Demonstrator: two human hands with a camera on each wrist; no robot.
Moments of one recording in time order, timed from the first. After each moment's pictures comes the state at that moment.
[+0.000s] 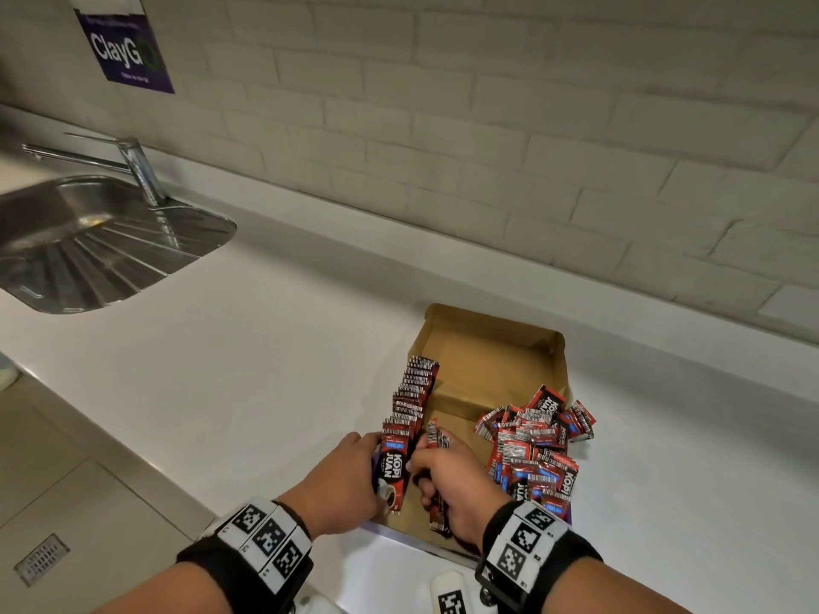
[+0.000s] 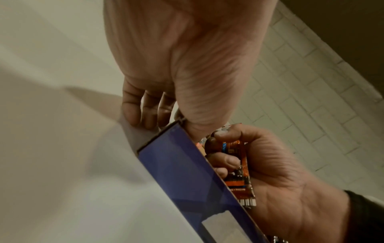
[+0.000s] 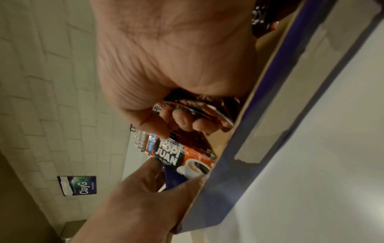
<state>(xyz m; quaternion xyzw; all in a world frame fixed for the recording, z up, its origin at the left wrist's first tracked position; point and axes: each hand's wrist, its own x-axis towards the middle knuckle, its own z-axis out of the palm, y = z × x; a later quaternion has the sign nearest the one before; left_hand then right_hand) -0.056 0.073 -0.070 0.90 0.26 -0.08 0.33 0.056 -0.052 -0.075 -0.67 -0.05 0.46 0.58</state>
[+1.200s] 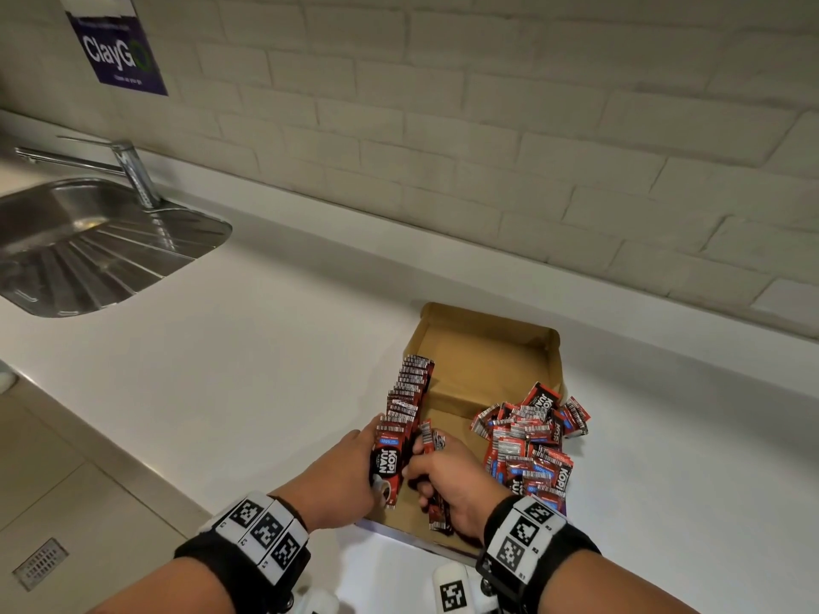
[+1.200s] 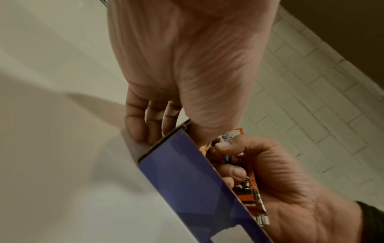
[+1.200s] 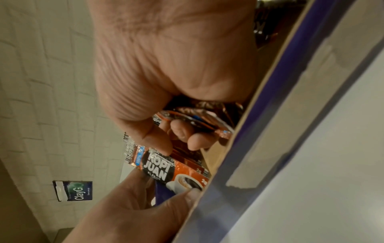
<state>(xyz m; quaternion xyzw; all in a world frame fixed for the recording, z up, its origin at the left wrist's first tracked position) -0.054 0.082 -0.081 0.90 0.19 -0.03 0.38 0.061 -0.055 -0.075 -0.66 -0.08 0.49 0.57</state>
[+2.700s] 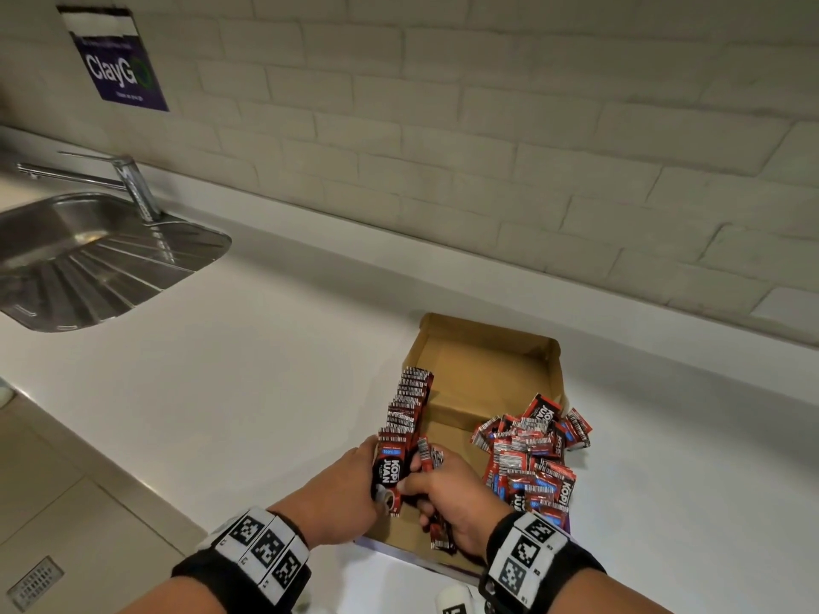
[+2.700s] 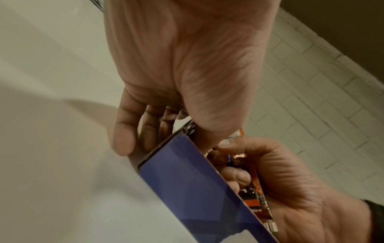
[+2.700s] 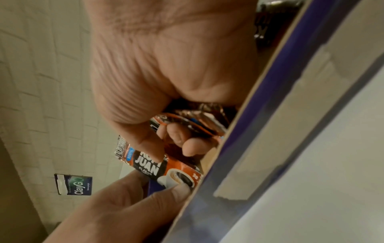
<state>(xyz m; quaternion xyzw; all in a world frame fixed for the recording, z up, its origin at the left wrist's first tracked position) -0.055 0.078 -0.066 0.90 0.20 -0.06 0.39 0.061 -0.059 -0.071 -0.67 -0.10 0.49 0.55</state>
